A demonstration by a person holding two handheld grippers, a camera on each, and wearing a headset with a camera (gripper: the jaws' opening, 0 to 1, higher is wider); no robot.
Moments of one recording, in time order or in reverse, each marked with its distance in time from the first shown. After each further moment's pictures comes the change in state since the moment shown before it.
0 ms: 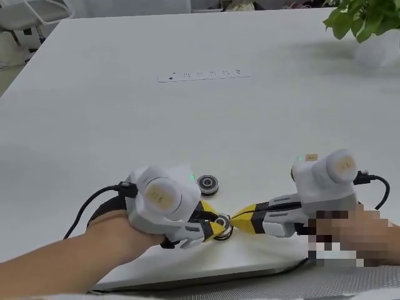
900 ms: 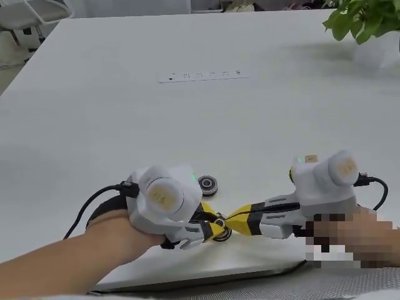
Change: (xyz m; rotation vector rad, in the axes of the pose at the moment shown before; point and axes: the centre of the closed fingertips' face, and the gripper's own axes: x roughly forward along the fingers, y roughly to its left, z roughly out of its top) left arm 0.000 0.000 0.000 0.004 0.014 0.003; right arm 0.002 0.019 0.016 -0.026 -0.065 0.080
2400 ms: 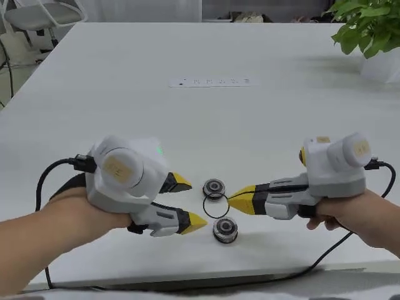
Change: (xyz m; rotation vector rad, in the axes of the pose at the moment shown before) left arm -0.076 0.026 0.007 -0.019 -0.051 0.088; right arm -0.003 -0.005 0.041 -0.048 -0.027 -0.008
